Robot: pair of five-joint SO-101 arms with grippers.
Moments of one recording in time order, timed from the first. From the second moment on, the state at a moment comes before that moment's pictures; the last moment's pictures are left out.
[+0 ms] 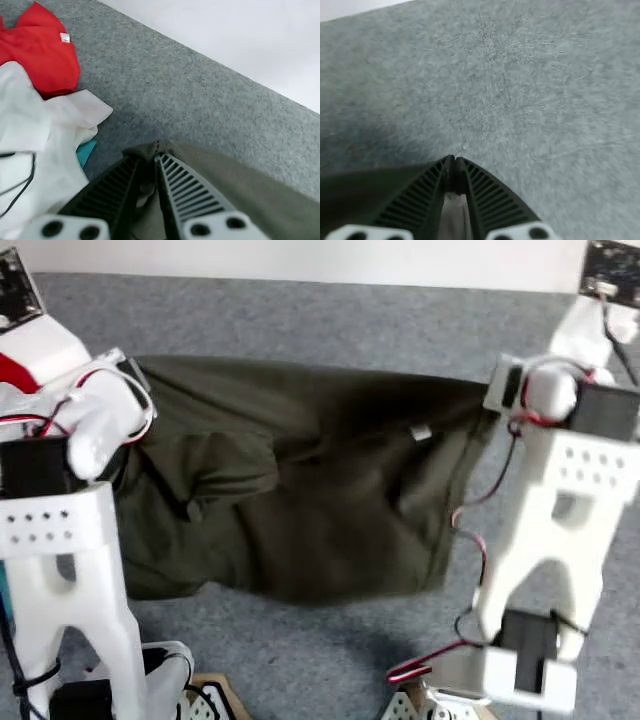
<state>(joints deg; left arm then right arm) -12.5 -29.5 1.9 72.2 21.5 5.9 -3.1 -26.4 87.6 -3.0</state>
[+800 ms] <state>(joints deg) -15.3 -29.5 26.6 56.1 18.3 4.0 6.0 -20.7 76.4 -3.6</state>
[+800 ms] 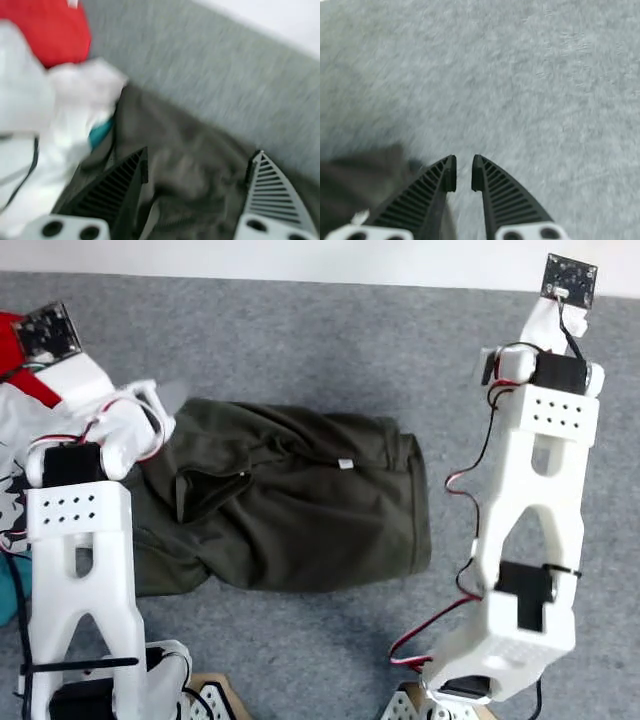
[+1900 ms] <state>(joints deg) -14.8 -29.2 50.4 47.5 18.3 -6.3 -41.5 65.6 35.6 -1.7</state>
